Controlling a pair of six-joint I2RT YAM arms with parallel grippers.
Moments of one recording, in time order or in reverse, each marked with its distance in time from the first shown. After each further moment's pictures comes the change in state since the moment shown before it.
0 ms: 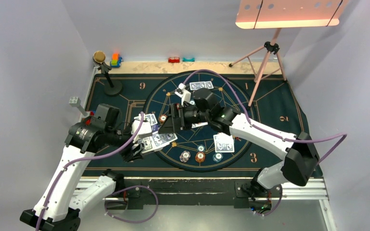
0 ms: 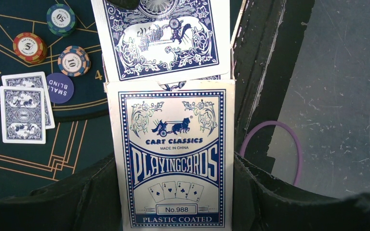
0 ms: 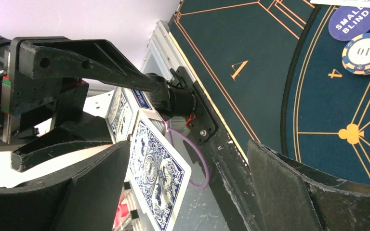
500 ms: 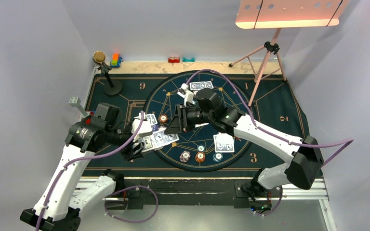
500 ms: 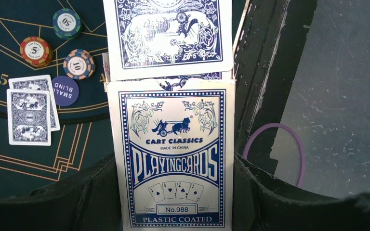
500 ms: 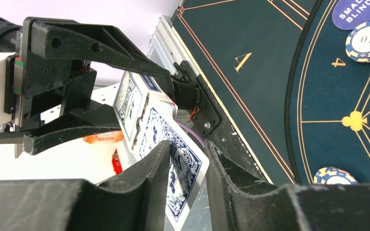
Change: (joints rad) left arm 0.000 0.006 0.007 0.012 0.000 0.000; right arm 0.001 -0.038 -0.002 -0.046 -0.012 0.005
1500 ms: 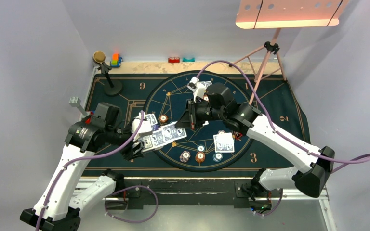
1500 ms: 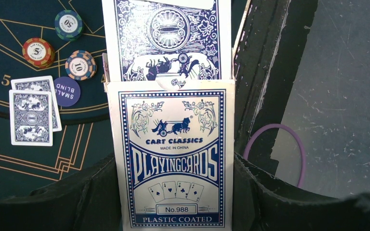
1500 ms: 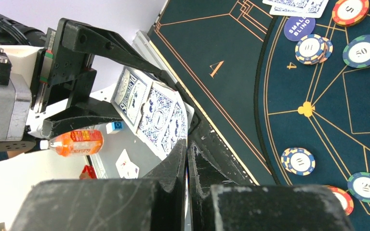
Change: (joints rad) left arm 0.000 0.003 0.006 0.002 0.000 0.000; right arm -0.018 -0.118 0.116 -0.271 0.144 -0.111
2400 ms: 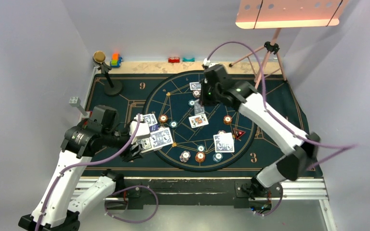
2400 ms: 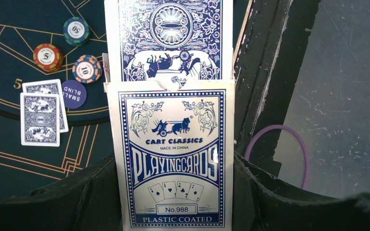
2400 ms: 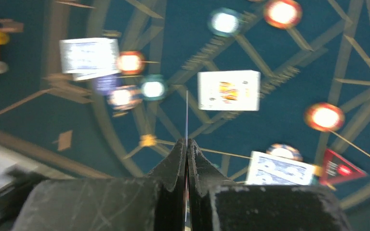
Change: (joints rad) left arm 0.000 -0.043 0.000 0.000 0.000 0.000; right arm -0.164 0.160 0.307 -0.347 0.414 -0.160
